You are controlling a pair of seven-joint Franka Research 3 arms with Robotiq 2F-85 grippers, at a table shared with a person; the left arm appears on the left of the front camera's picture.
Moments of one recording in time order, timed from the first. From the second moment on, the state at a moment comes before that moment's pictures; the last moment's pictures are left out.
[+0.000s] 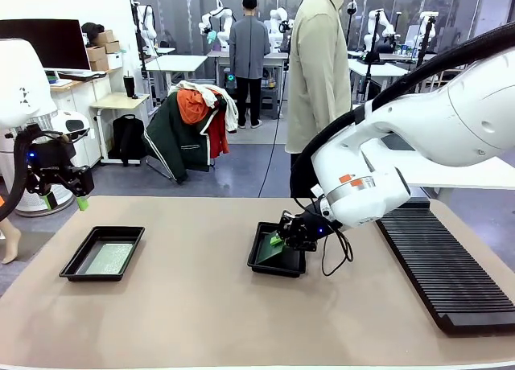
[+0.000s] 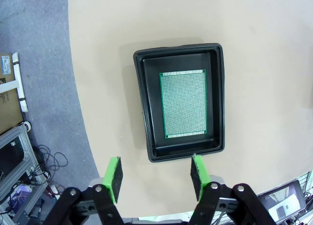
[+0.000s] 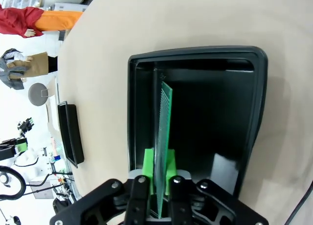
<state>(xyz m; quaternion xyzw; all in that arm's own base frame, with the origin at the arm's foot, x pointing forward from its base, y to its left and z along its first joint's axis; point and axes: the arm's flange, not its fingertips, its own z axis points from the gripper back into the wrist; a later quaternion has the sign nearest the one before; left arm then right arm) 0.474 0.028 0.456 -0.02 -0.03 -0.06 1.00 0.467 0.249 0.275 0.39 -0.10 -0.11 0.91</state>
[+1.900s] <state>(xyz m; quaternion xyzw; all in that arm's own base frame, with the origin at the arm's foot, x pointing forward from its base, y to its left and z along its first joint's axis) 0.474 0.028 0.456 -0.02 -0.03 -0.06 1.00 0.462 0.299 0.429 0.06 -0.04 -0.08 0.99</state>
